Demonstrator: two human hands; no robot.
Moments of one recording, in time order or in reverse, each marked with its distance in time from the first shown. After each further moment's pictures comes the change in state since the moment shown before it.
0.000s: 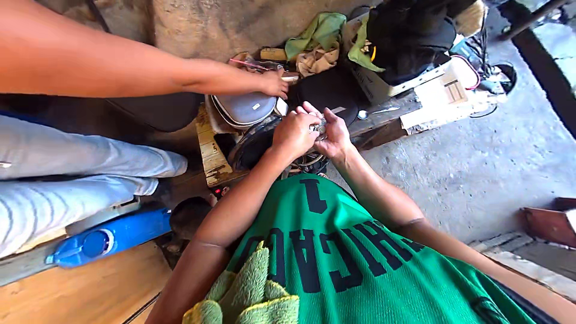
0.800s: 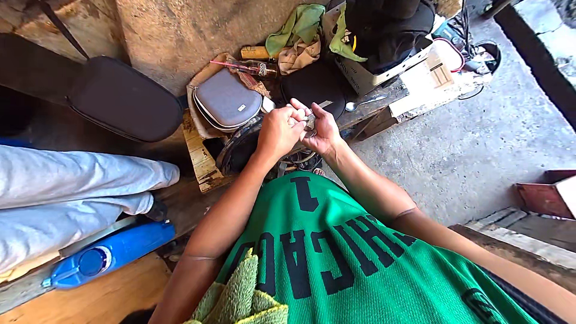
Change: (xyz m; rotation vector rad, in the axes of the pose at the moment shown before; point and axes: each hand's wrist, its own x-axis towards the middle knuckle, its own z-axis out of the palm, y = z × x) left_hand -0.002 -0.005 0.003 -0.273 0.185 0.015; right_hand -0.001 -0.006 -0.005 0.117 -0.004 0.011
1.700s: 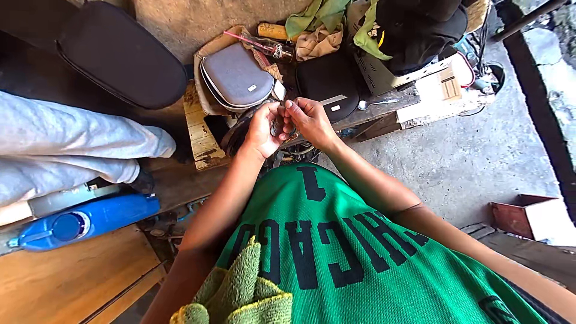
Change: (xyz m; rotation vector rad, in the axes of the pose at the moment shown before) left_hand -0.032 -0.061 -0.013 -1.437 -0.108 -0.471; right_hand 0.009 0.044 0.020 -1.451 -0.134 -0.406
